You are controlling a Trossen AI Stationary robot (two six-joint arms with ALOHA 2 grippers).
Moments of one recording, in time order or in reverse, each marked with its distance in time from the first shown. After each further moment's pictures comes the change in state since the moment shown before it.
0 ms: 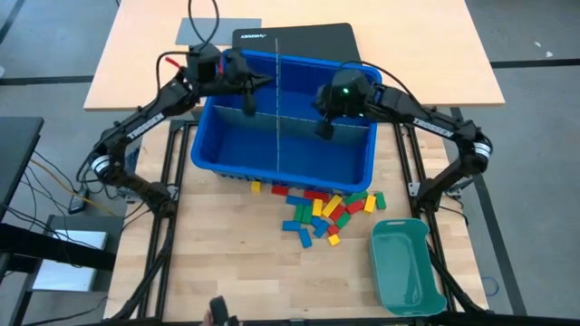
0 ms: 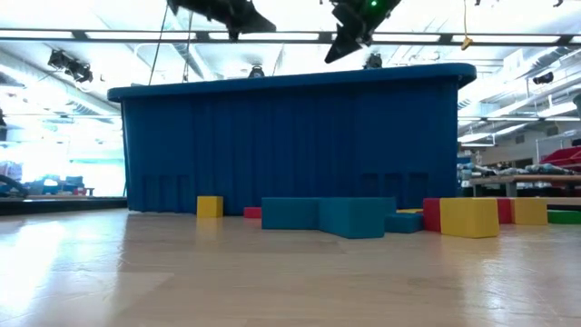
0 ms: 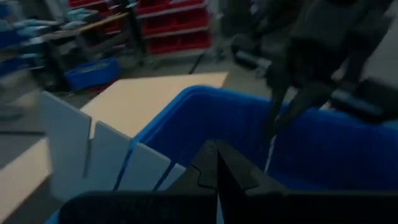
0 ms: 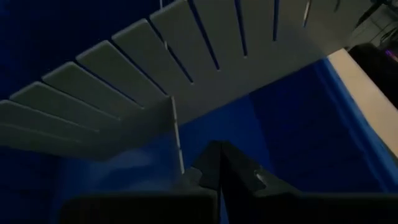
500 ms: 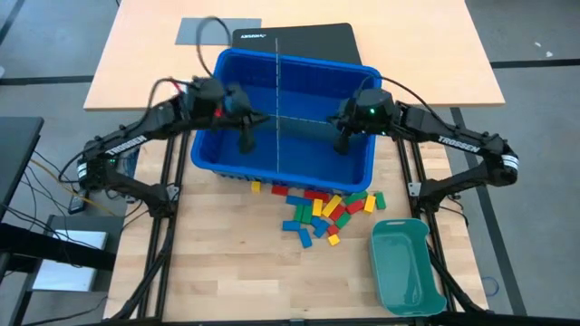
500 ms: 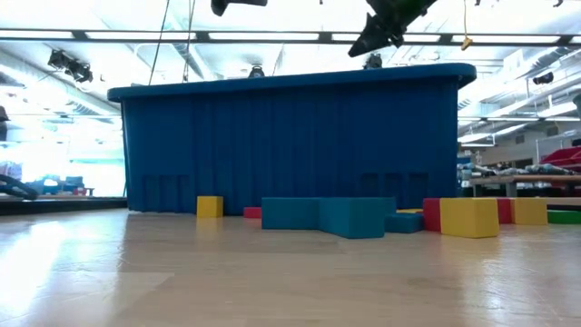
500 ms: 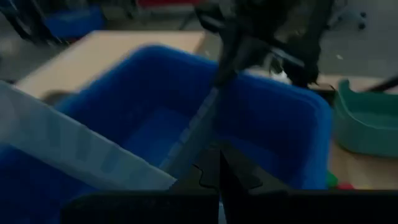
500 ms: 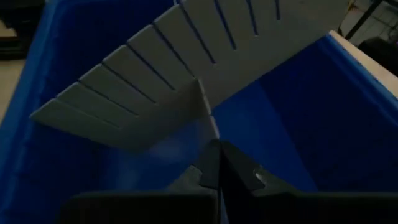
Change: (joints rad) left arm -0.359 -0.123 0.000 -0.308 -0.322 -0.201; right arm 0.057 -0.272 -0.339 0.147 -0.005 0.143
